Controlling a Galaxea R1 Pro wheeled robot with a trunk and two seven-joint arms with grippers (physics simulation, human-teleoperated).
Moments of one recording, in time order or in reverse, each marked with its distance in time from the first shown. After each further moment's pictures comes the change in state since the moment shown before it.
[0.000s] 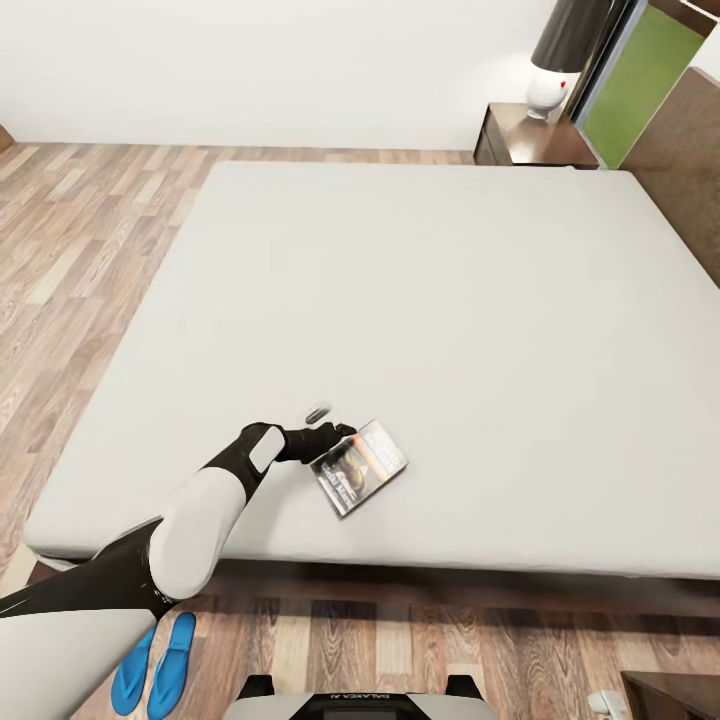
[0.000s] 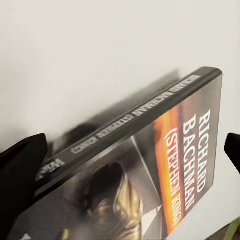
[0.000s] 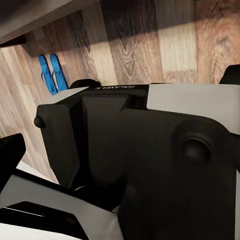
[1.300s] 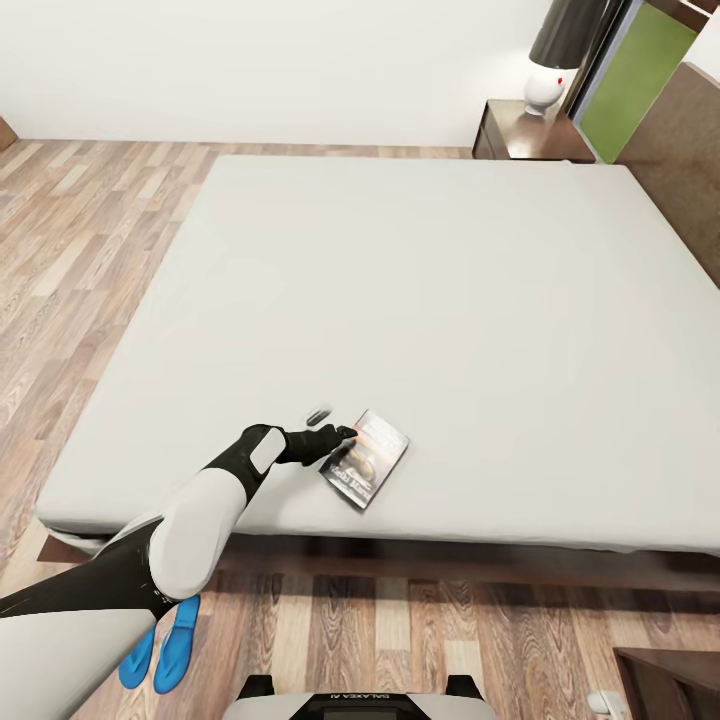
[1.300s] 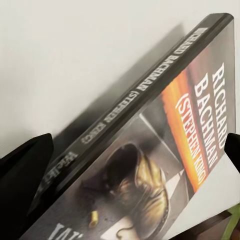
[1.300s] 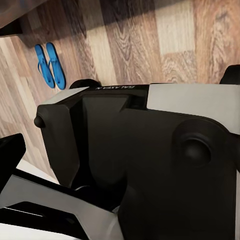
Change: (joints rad) left arm 0.001 0.000 0.000 0.011 0.001 0.001 0.000; right arm 0.000 0.000 -0.001 0.000 0.000 0.000 0.000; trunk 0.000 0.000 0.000
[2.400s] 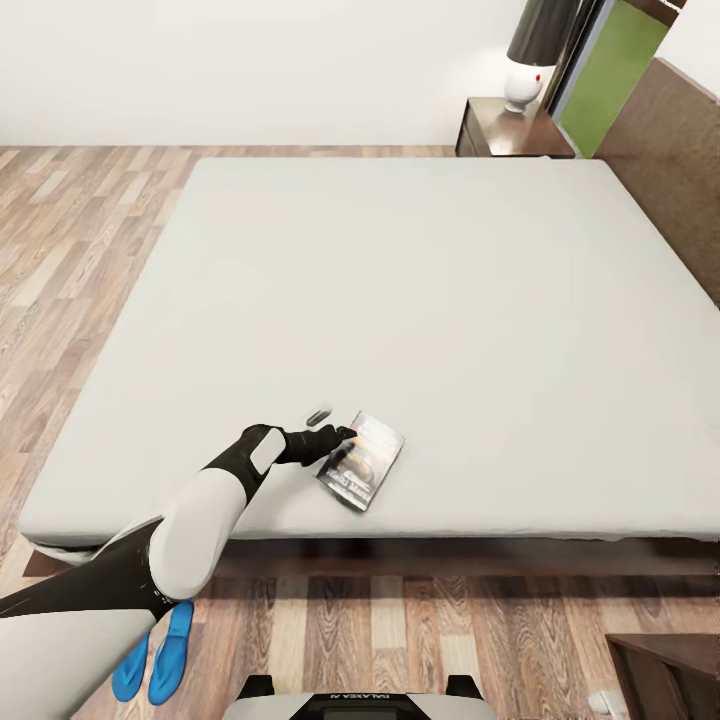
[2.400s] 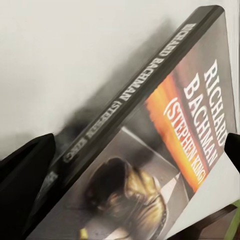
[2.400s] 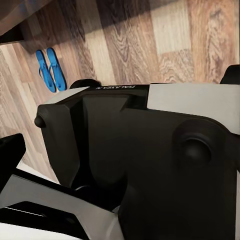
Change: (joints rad) left arm 0.000 0.000 -0.002 0.000 -0.006 -0.001 0.001; right arm 0.000 0.000 0.001 0.000 0.000 0.000 0.001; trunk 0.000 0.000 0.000
